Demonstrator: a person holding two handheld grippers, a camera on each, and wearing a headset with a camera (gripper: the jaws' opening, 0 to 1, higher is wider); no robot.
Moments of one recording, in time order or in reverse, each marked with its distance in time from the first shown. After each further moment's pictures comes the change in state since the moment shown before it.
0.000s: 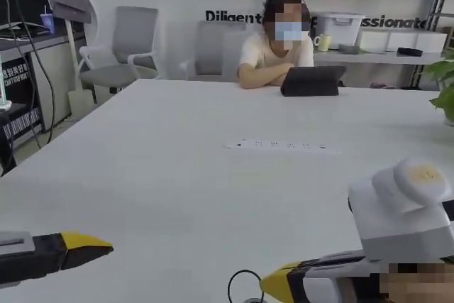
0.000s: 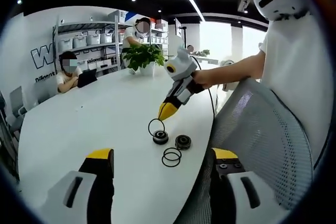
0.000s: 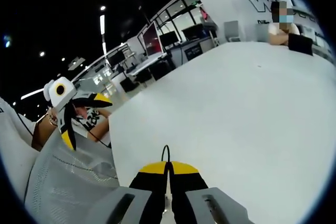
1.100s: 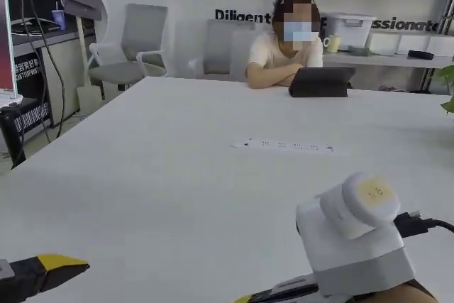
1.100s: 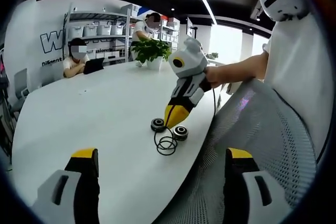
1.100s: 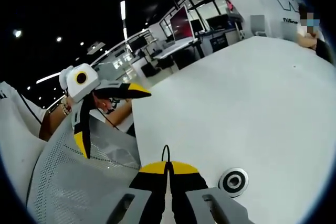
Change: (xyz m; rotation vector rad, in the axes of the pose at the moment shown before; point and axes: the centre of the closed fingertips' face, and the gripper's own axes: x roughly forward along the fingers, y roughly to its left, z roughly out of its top) left arm -0.001 -0.008 -0.025 -0.105 0.016 0.027; right arm 0.037 0.065 -0.020 -0.087 0.119 0.157
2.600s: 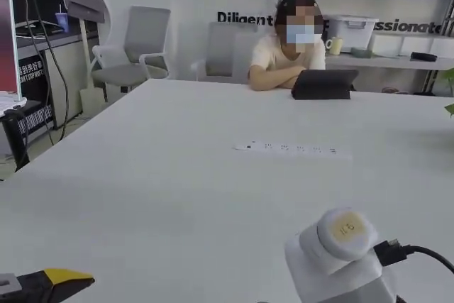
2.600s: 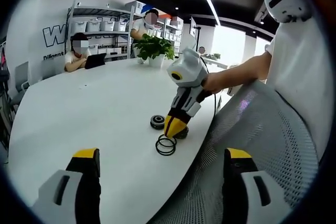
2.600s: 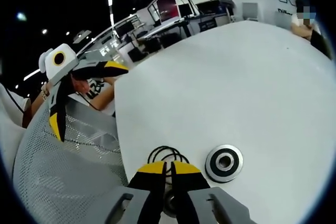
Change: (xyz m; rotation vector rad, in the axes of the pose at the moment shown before) left arm 0.002 0.000 -0.007 -0.042 0.013 0.003; right arm 0.010 -0.032 -0.040 0.036 0.130 -0.107
